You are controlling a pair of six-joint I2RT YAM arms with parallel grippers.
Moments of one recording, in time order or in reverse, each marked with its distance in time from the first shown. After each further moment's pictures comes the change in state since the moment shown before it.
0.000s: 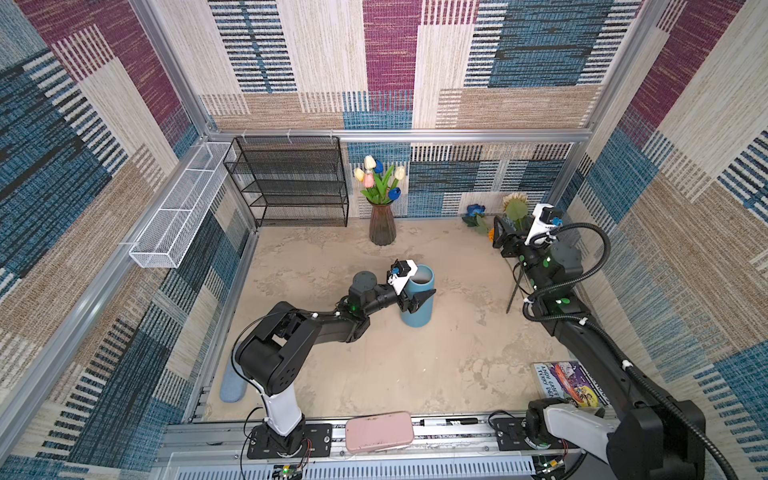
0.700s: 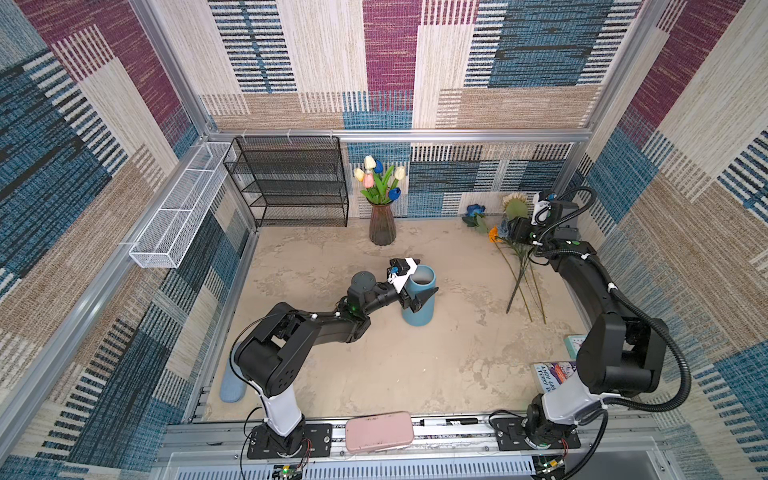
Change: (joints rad) left arm -0.007 -0.026 -0.002 0.047 -0.015 0.007; right arm -0.231 0.452 0.470 -0.636 -0.105 -0.062
